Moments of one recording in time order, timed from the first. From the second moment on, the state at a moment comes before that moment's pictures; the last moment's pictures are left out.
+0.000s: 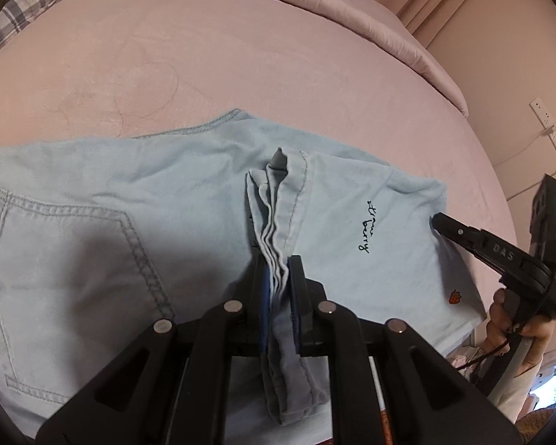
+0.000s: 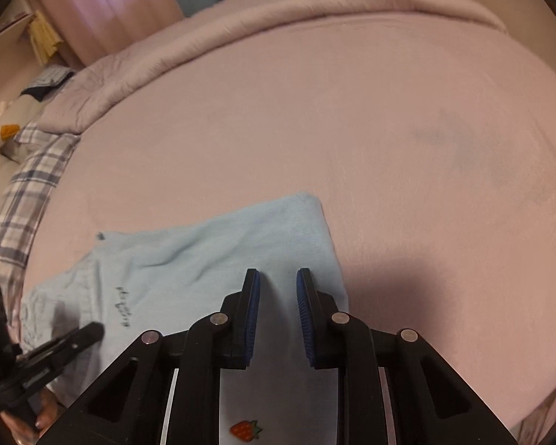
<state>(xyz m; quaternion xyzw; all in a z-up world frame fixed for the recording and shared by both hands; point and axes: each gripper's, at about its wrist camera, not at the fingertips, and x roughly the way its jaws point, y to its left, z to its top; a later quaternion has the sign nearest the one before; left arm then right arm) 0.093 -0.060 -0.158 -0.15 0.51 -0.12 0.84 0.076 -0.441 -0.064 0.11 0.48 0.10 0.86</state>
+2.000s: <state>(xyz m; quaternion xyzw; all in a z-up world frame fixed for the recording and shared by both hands) 0.033 -0.062 -0.166 -0.18 0.48 -0.11 0.85 -0.004 -0.453 -0.070 0.12 0.44 0.08 0.89</state>
